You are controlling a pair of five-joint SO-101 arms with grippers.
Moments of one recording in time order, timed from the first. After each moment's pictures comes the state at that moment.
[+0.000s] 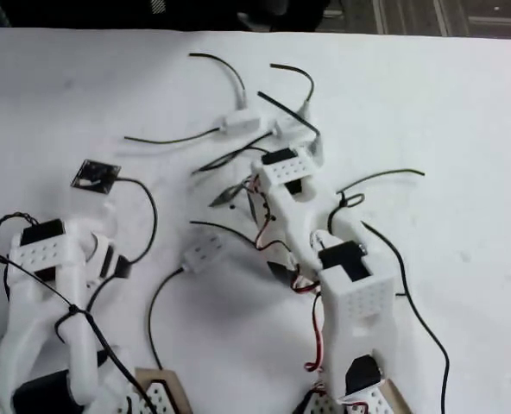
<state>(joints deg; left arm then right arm) -23.7 -25.7 56.4 60.2 -28.7 -22.4 29.1 3.4 95.3 43.6</state>
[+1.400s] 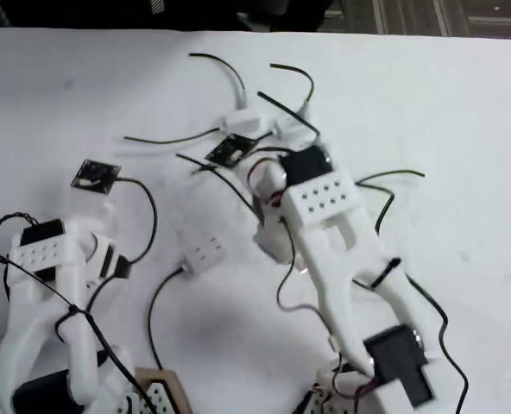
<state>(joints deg) -23.7 -25.7 56.4 60.2 -28.7 -27.9 -10.0 11.8 97.5 24.0</state>
